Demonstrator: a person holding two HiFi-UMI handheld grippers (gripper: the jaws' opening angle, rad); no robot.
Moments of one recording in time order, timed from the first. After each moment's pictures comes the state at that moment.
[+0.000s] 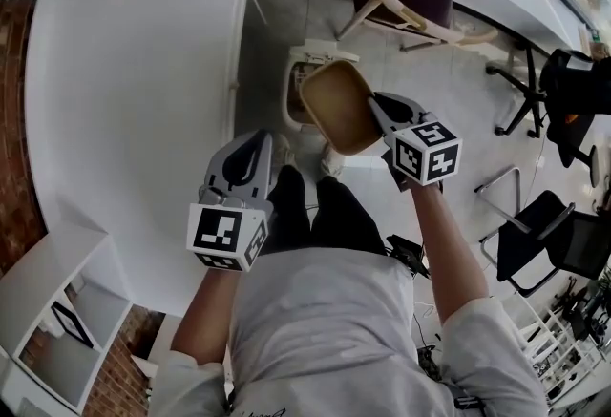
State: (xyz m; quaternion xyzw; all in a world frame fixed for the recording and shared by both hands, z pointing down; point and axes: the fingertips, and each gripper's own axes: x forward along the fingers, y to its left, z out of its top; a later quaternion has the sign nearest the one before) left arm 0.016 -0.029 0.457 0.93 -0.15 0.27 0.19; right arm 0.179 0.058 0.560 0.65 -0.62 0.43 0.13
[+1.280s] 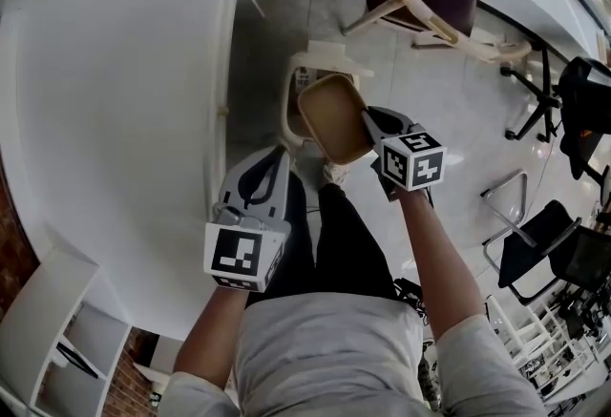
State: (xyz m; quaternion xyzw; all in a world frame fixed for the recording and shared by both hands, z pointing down) left arm 0.056 -0.040 0.554 0.92 -0.12 0.31 0.21; right arm 0.183 0.043 0.707 0.63 -0.57 0.51 0.14
